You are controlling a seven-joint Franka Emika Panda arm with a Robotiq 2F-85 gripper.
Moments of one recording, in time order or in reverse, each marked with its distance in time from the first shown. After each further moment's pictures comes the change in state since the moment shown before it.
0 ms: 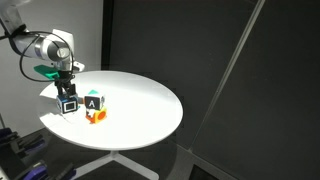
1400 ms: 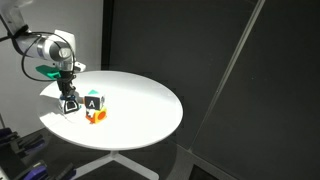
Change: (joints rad) arm 0.003 0.016 -0.008 0.025 -0.001 -0.021 0.008
